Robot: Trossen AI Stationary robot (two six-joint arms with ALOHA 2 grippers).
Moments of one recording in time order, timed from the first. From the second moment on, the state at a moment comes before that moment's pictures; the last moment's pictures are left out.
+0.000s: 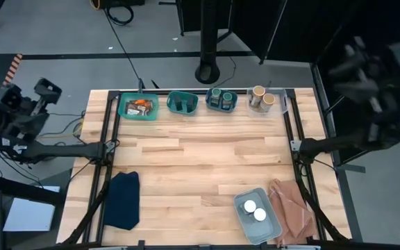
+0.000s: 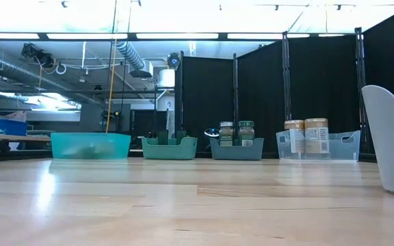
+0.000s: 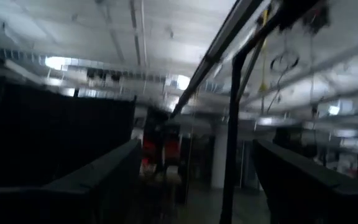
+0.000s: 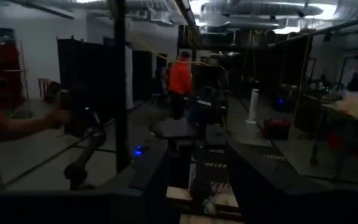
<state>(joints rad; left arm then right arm) 0.06 0.28 1.21 -0.36 0.10 -0.21 -0.47 1.16 2.31 -1.03 -0.65 0.00</state>
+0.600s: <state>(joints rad) 0.06 0.12 0.85 -0.20 0.15 -0.27 -0.46 0.65 1.47 -0.83 -0.57 -0.04</state>
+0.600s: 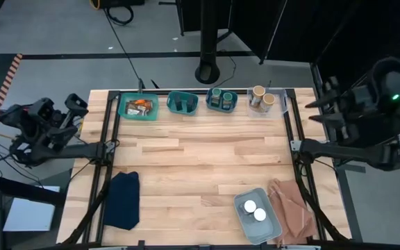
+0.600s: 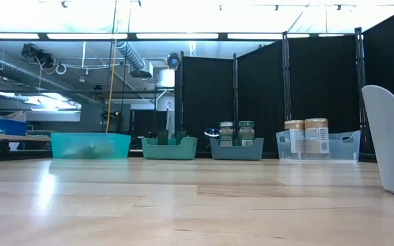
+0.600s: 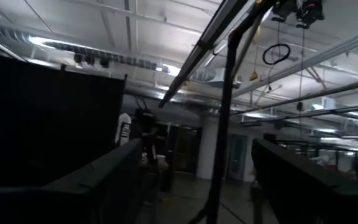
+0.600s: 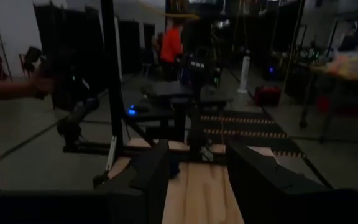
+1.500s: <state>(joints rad) 0.06 0.00 0.26 0.18 0.07 -0.32 -0.46 0.04 0.49 0.00 -0.42 0.47</state>
